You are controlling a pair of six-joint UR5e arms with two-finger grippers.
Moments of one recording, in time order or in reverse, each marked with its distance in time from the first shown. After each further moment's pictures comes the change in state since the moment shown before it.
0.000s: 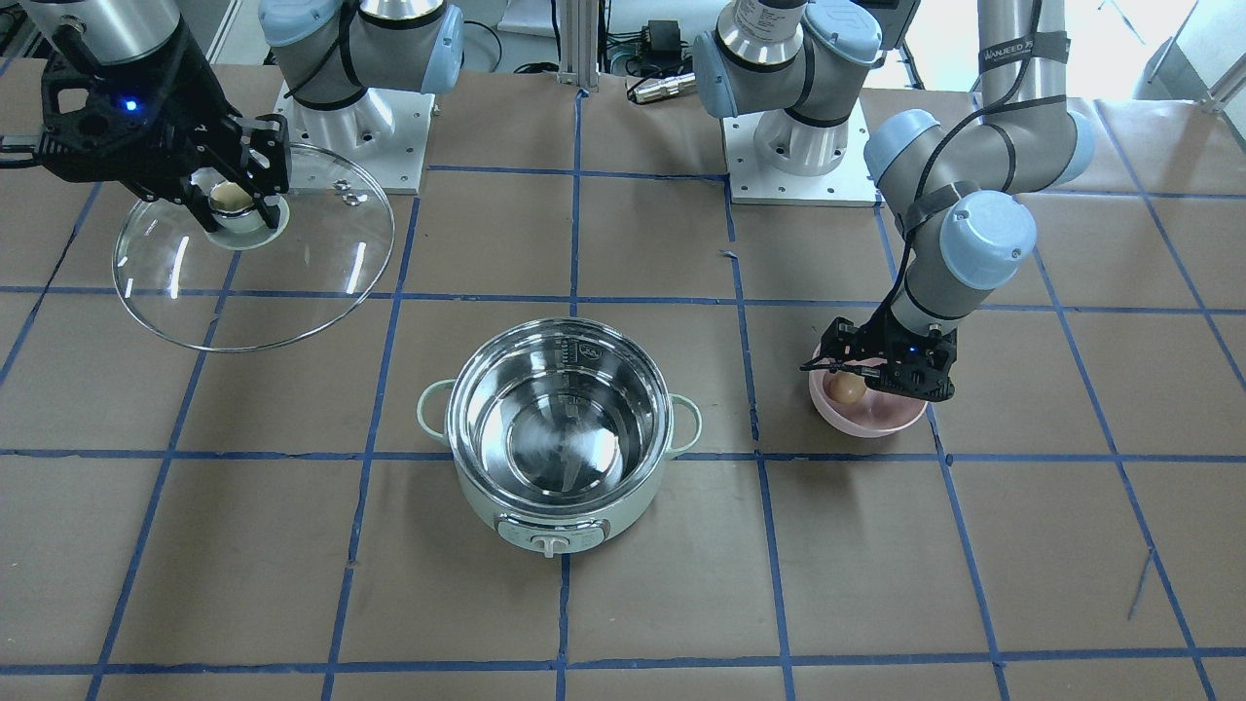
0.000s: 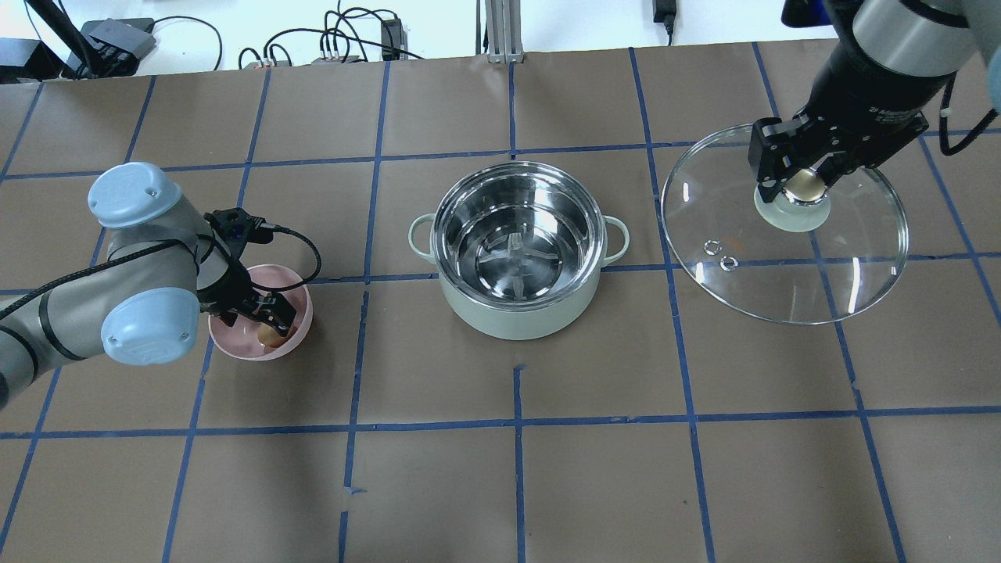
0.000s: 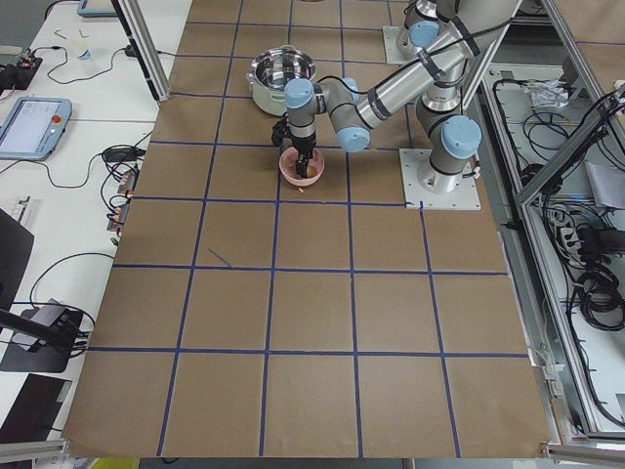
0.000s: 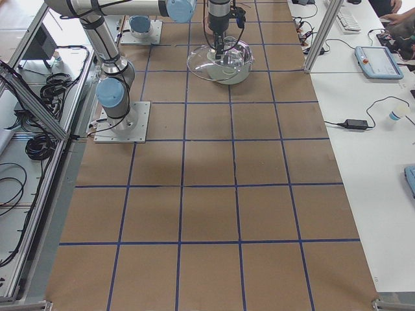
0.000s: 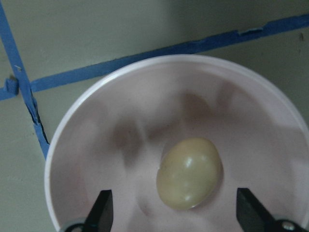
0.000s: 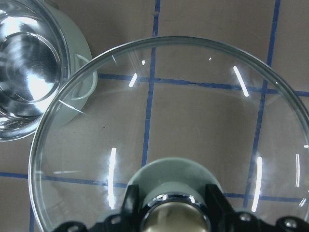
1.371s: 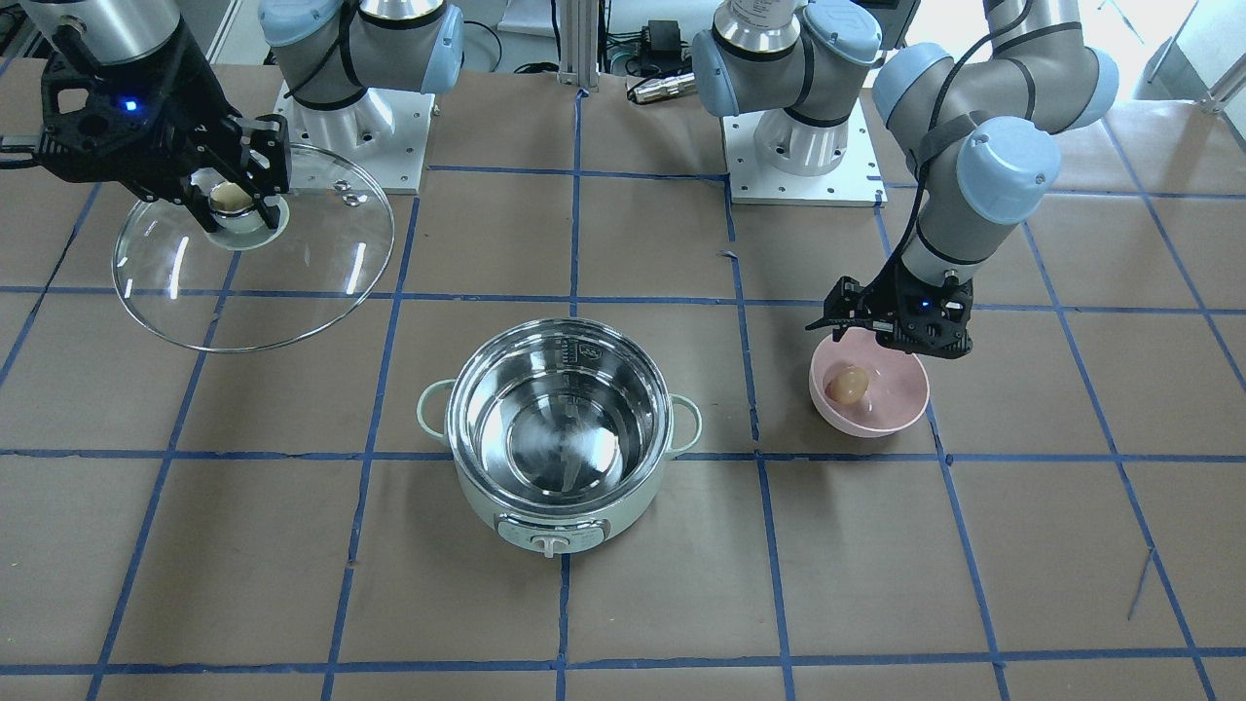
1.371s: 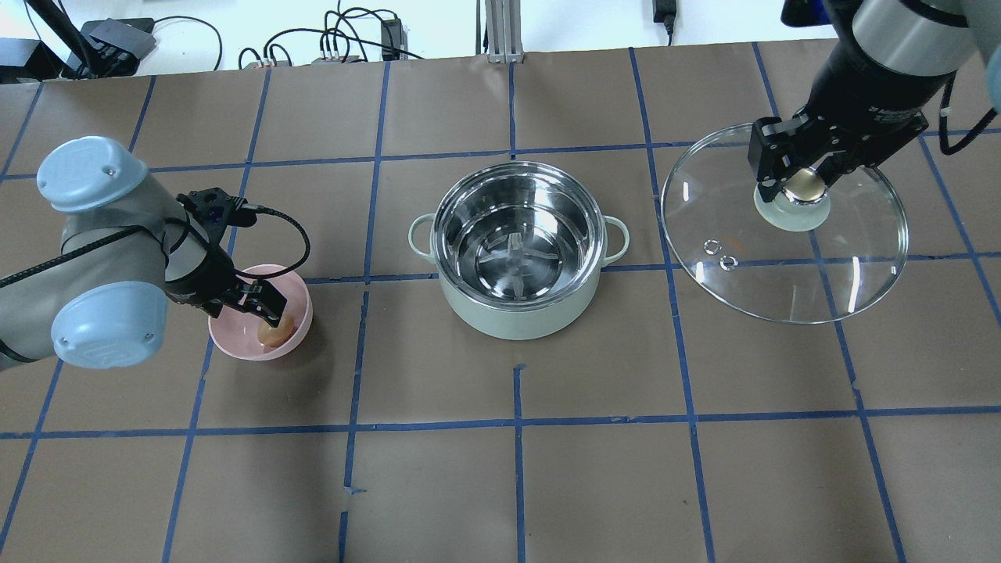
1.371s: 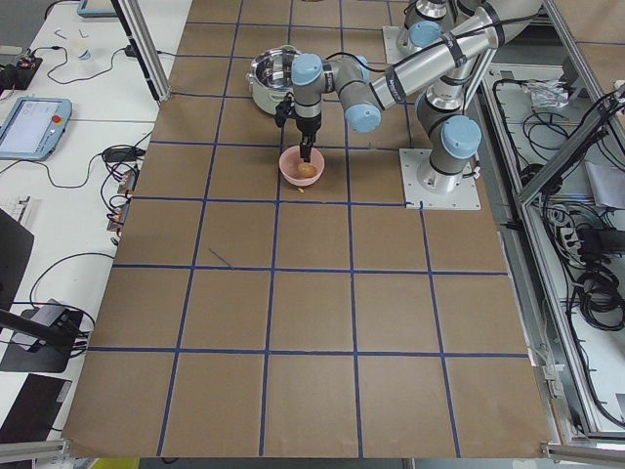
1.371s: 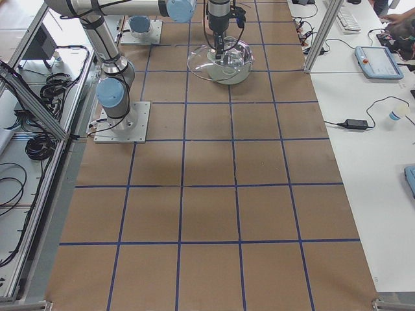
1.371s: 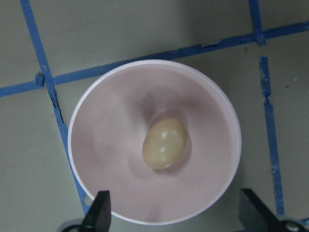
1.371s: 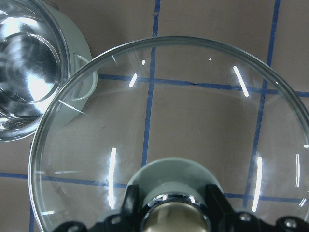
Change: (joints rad) left arm -0.010 0.146 0.015 -0.125 -0.023 -0.033; right arm 0.001 0.000 -0.001 -0.001 0.000 0.001
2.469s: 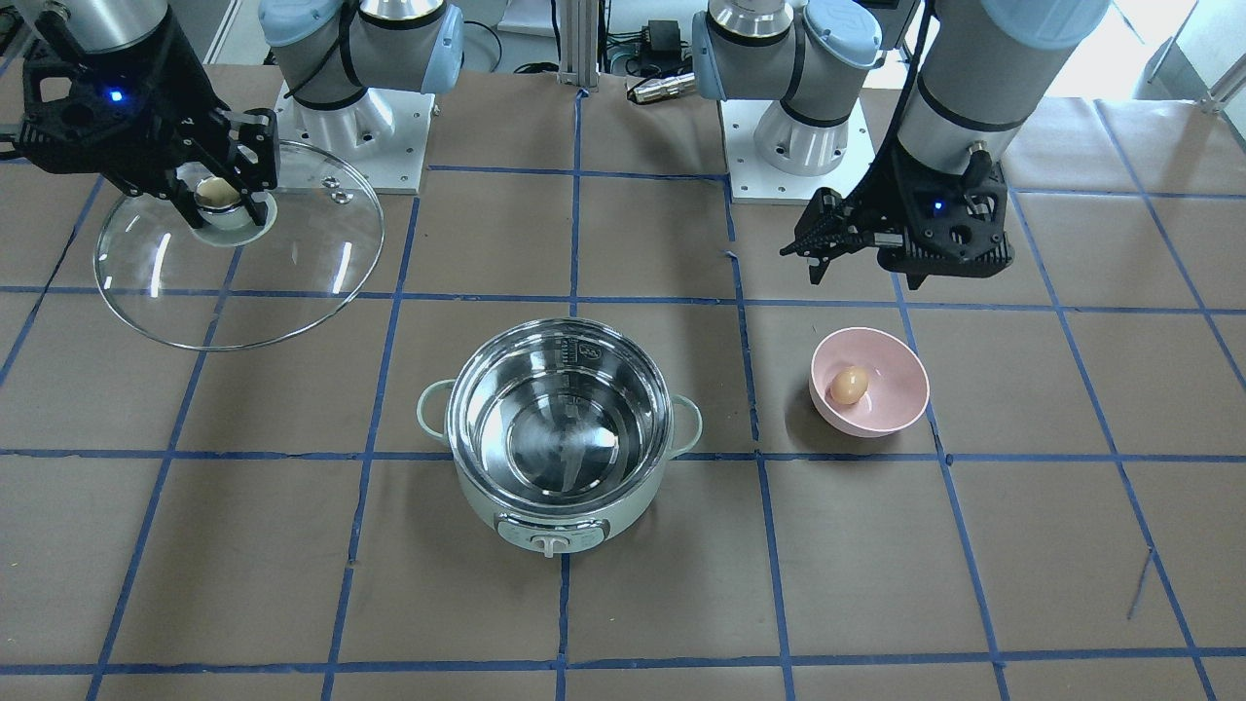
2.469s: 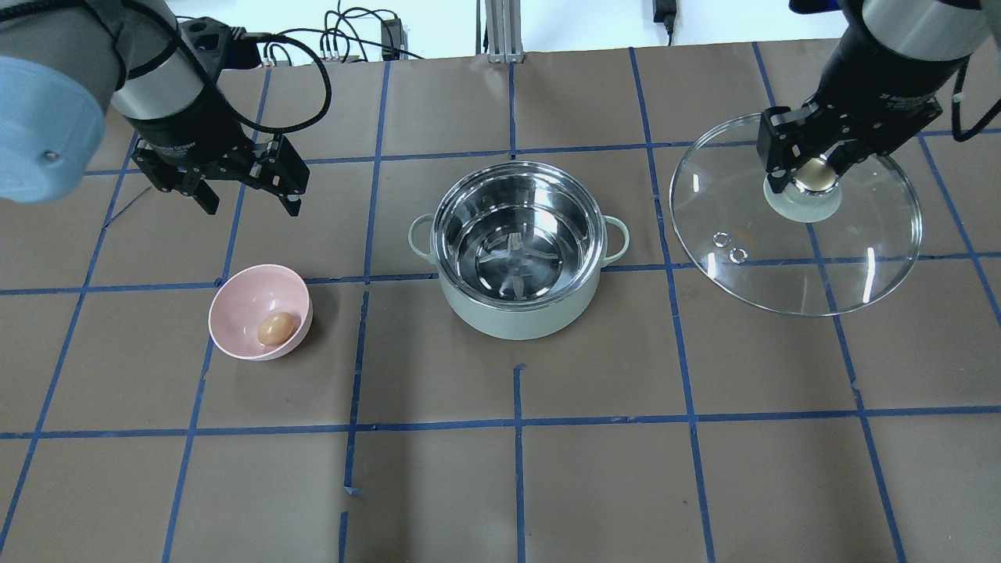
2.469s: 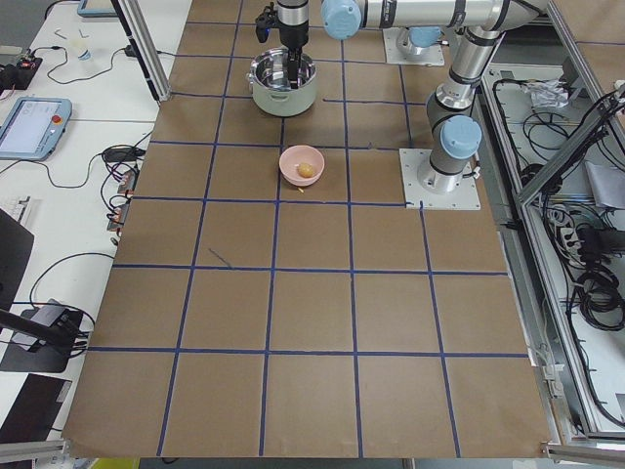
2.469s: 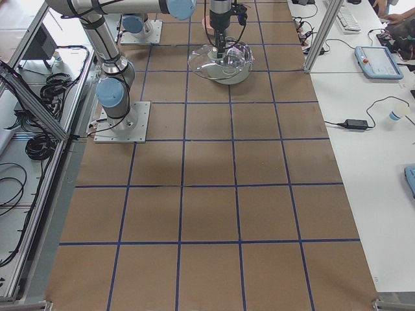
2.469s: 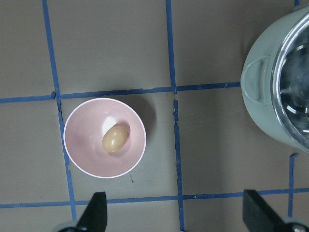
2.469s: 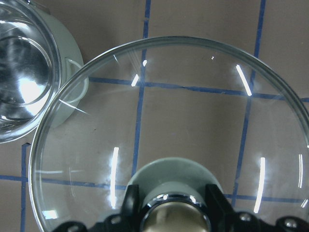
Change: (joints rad) left arm -0.193 0.013 0.469 -0.474 -0.003 -0.322; right arm -0.001 0.004 -0.017 0.007 -0.013 -0.007
